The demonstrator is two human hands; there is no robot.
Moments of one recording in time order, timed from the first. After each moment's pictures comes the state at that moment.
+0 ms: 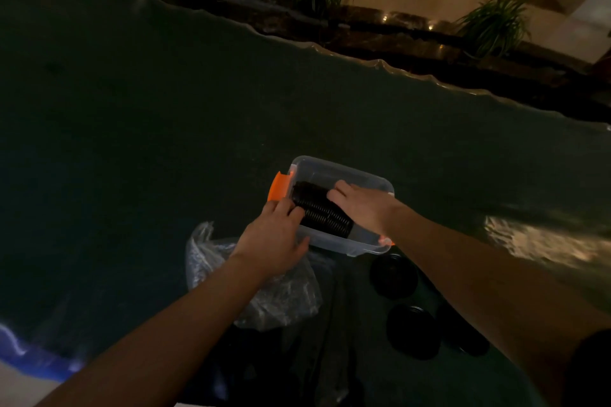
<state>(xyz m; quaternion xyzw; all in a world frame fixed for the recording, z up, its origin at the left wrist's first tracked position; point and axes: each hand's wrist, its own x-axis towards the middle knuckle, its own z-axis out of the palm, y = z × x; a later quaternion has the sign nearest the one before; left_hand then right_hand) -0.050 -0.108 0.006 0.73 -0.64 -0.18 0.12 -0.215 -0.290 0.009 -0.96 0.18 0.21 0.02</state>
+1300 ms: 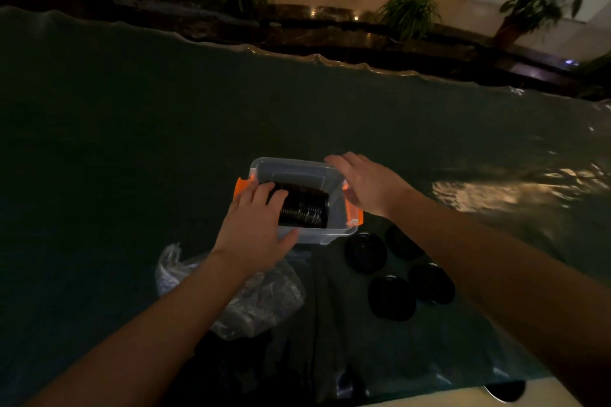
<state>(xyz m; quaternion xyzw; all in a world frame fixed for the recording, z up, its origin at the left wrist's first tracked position) -0.050 -0.121 0.032 0.69 -0.70 -0.12 0.13 -0.268 -0.266 0.077 -0.92 0.37 0.07 0.05</state>
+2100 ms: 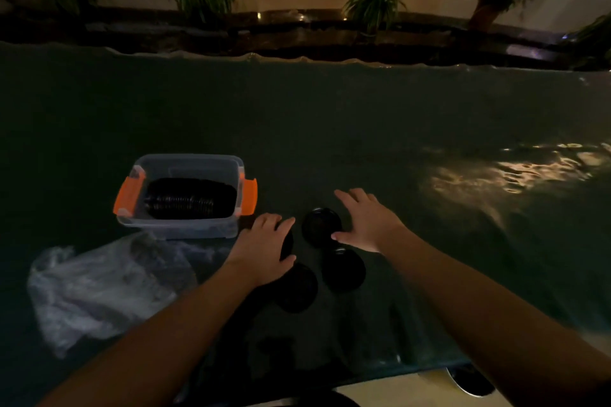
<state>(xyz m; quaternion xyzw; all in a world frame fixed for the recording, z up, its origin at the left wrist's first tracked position) -0.285 -0.163 -0.030 0.66 -0.74 -0.16 0.00 -0.521 -0.260 0.015 -0.83 0.52 0.12 0.14</state>
